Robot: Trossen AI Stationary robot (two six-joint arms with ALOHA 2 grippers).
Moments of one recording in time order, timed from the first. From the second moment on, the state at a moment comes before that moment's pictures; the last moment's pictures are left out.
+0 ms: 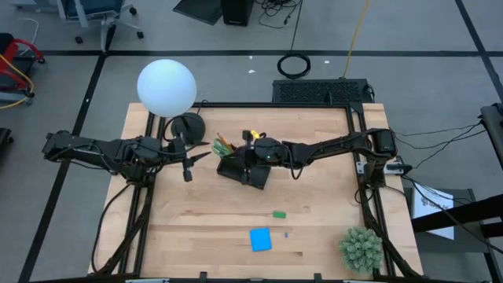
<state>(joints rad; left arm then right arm) -0.14 0.75 0.66 -0.14 -0.41 0.22 -0.02 1.86 1.23 0.35 0.10 -0.34</state>
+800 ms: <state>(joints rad) -0.14 0.75 0.66 -0.14 -0.41 0.22 0.02 1.86 1.38 0.15 0.21 -0.51</state>
